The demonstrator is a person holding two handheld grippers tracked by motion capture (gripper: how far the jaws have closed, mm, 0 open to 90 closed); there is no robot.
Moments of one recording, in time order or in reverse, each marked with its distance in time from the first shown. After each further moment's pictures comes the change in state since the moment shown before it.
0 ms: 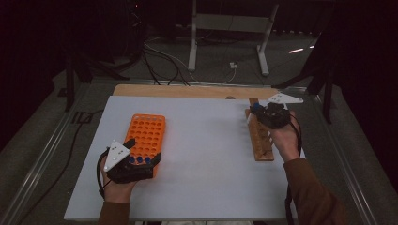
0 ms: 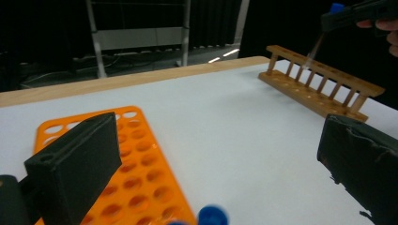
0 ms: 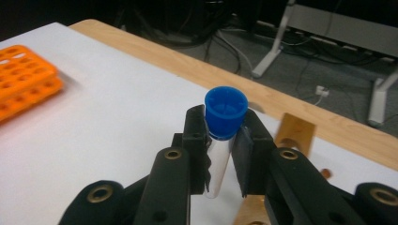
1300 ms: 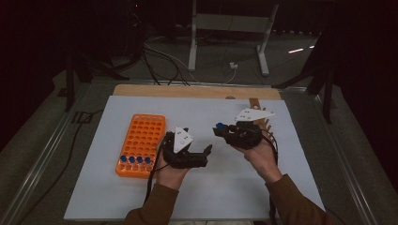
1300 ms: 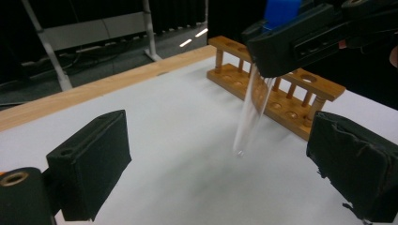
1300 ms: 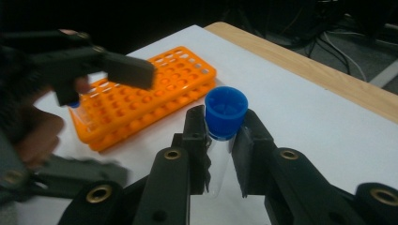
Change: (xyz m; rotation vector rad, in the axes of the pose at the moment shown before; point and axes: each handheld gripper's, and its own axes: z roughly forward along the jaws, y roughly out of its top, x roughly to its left) left arm -0.096 0.037 0.096 0.099 -0.090 0.123; right arm 0.112 0.013 -0.016 0.010 0.369 -0.056
